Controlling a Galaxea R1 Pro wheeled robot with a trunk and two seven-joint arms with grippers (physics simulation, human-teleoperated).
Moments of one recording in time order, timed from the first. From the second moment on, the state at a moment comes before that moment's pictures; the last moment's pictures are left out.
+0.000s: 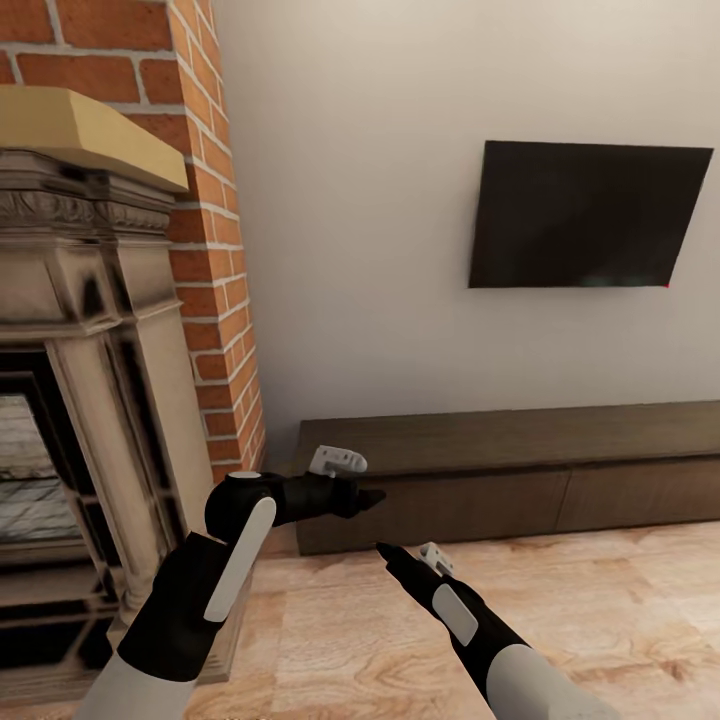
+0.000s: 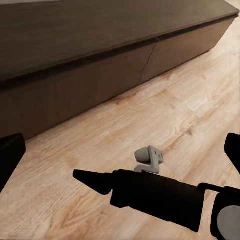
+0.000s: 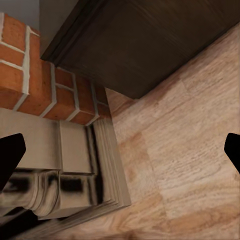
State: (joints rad) left arm -0.55 -0.07 -0.32 -1.56 0.33 1.04 -0.20; right arm -0.65 0.16 0.03 -0.34 -0.70 0.14 0.15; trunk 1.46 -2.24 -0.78
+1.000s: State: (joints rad) left arm -0.55 -0.07 -0.32 -1.55 0.33 1.04 -0.20; right arm -0.65 0.16 0.03 -0.34 -0.70 0.14 0.15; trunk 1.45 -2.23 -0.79
